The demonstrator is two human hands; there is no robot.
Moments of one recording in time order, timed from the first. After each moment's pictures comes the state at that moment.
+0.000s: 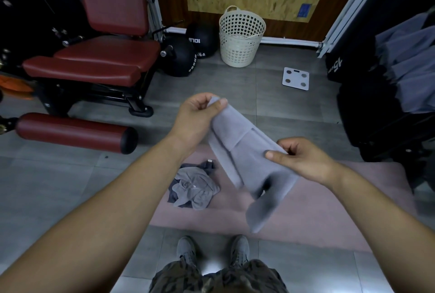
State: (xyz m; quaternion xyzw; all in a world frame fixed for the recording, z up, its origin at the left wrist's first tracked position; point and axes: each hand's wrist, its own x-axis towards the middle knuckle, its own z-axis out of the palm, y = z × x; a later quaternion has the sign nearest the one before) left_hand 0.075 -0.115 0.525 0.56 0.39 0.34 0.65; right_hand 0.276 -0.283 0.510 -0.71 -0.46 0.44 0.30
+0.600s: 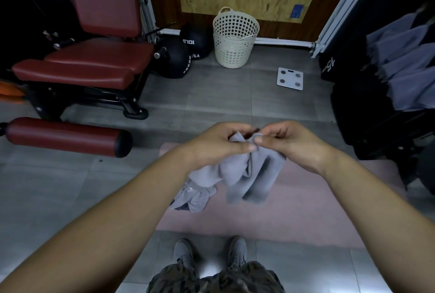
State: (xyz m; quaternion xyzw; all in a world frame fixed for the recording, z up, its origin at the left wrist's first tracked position) left_hand 0.090 -0.141 0.516 0.71 0.24 0.03 0.66; right_hand 0.268 -0.259 0.540 -0.64 -0.42 0.51 0.39
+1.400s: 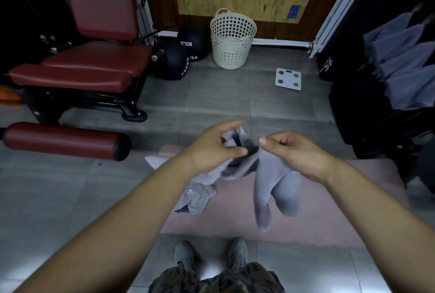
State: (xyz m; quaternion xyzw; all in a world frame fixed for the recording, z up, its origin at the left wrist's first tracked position) left_hand 0.088 -0.147 0.514 0.71 0.32 0.09 0.62; right_hand 0.270 -0.268 0.529 -0.68 -0.41 0.50 0.36
